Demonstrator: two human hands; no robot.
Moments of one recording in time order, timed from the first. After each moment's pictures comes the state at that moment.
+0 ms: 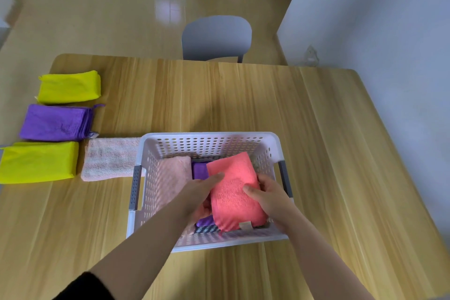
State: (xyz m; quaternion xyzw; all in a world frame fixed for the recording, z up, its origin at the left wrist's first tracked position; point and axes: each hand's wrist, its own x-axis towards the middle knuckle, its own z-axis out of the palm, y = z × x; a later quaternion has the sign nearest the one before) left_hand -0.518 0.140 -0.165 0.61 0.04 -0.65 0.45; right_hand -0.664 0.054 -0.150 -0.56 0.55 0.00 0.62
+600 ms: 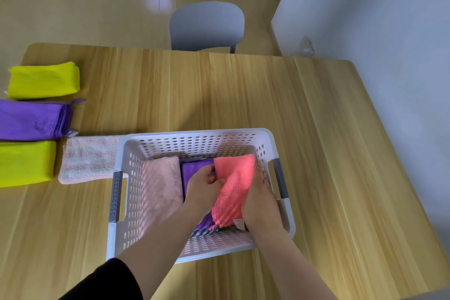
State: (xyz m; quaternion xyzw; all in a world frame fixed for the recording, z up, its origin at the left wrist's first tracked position) left_hand -0.543 0.110 -0.208 0.75 -0.16 -0.48 0.42; right_hand -0.658 0.065 -0.161 -0.77 0.55 0.08 0.31
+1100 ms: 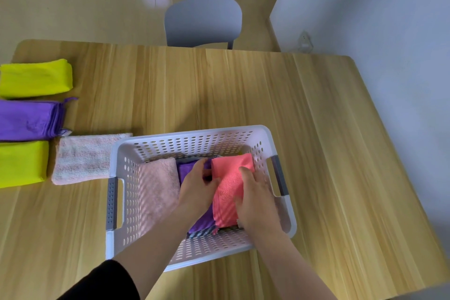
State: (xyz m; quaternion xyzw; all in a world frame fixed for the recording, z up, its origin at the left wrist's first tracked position) left_hand -0.537 0.110 -0.225 0.78 -0.24 -0.43 0.40; right_hand -0.659 0.063 -0.174 -0.82 0.52 0.07 0.25
